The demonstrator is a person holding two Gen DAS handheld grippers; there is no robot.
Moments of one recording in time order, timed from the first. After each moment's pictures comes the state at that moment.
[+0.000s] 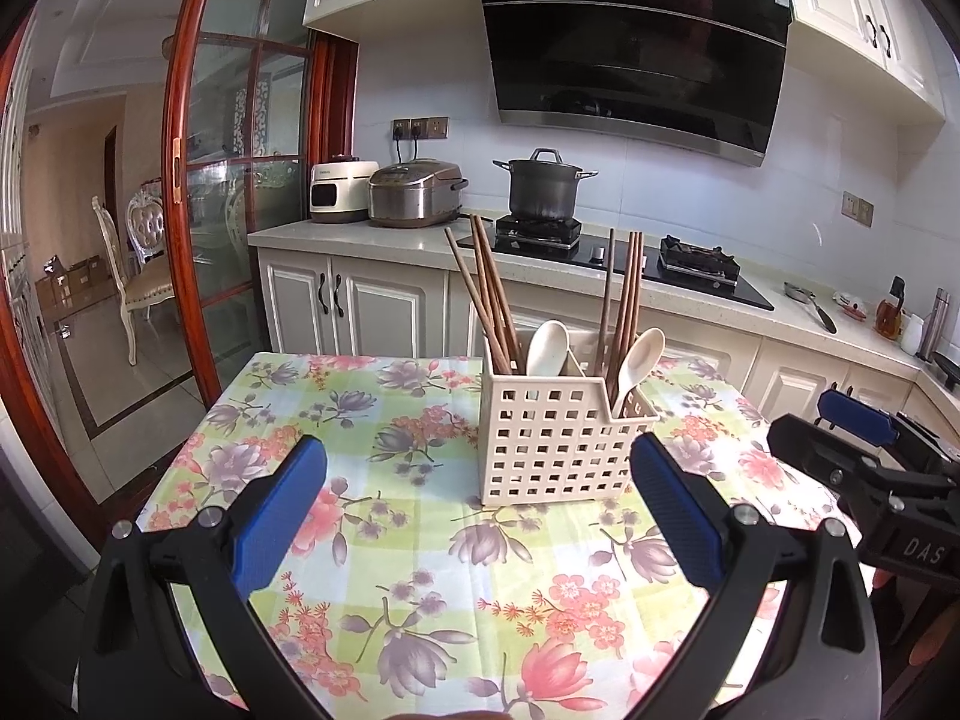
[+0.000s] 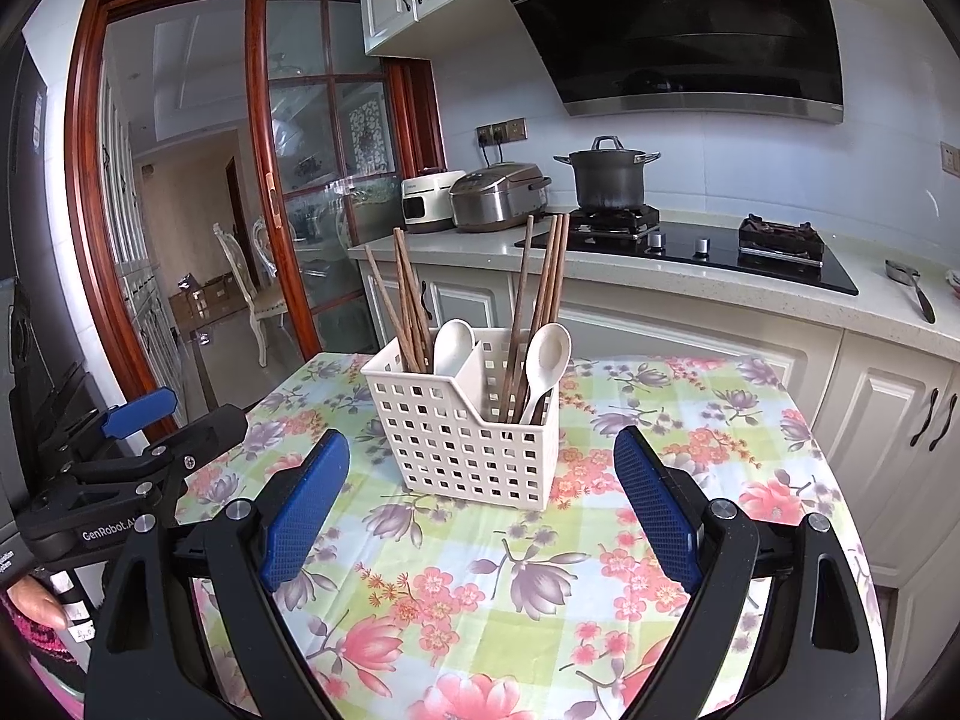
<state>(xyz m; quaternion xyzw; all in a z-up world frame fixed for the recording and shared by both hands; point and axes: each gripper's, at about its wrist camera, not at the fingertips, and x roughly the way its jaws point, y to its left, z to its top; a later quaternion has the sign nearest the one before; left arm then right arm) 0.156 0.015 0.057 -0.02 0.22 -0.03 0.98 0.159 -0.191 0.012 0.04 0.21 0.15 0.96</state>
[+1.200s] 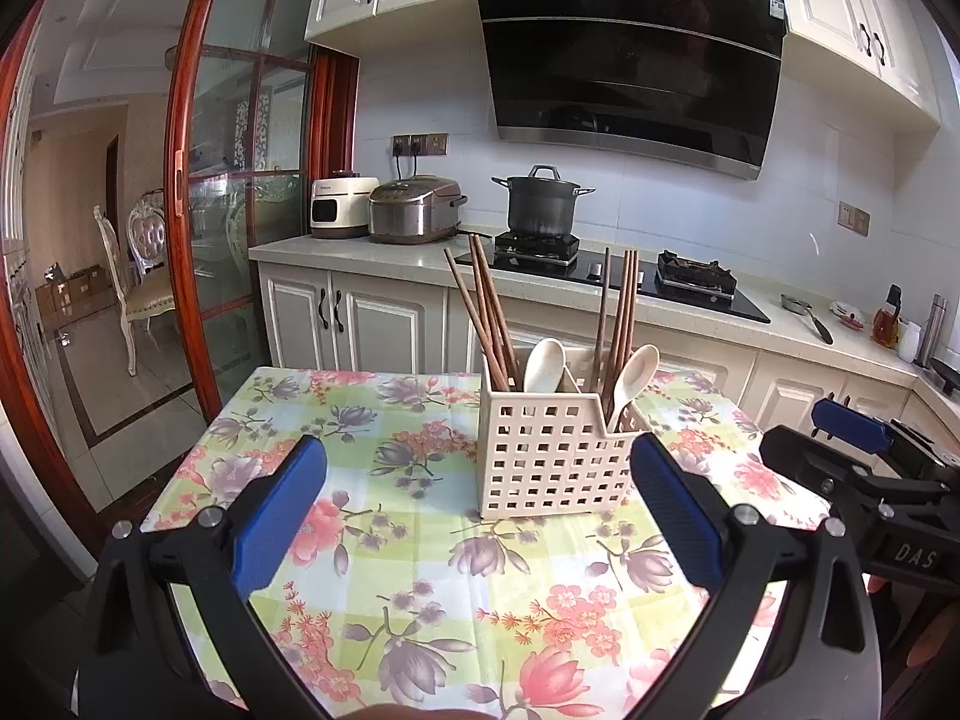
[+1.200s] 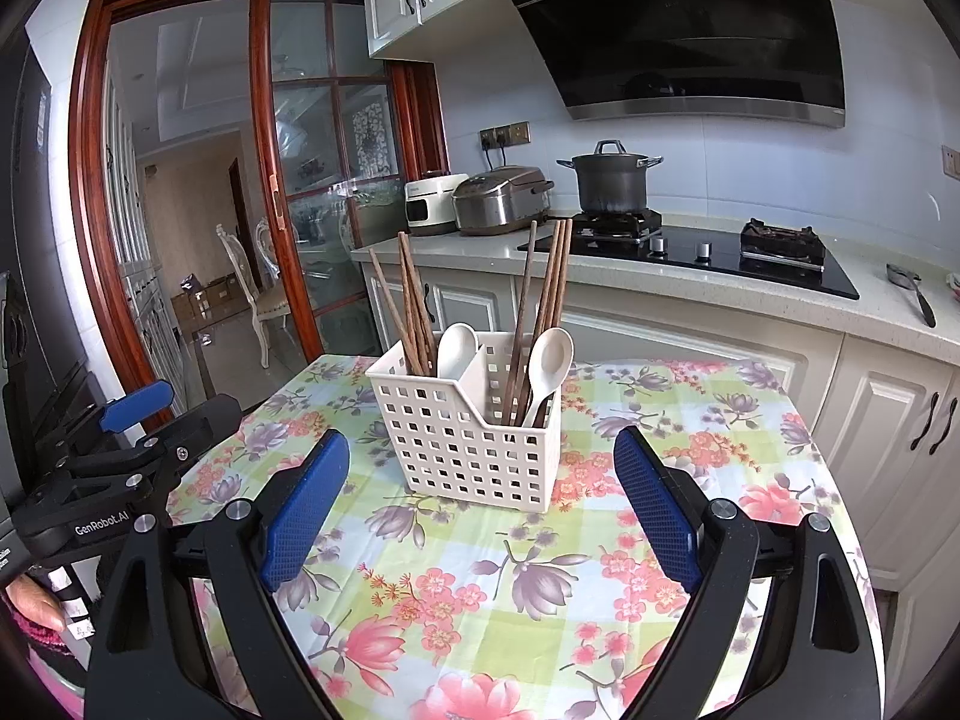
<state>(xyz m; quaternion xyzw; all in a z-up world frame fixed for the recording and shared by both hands) 0.148 0.011 0.065 -0.02 0.20 -0.03 0.98 0.158 -0.191 0.012 0.03 0.21 0.15 0.97</state>
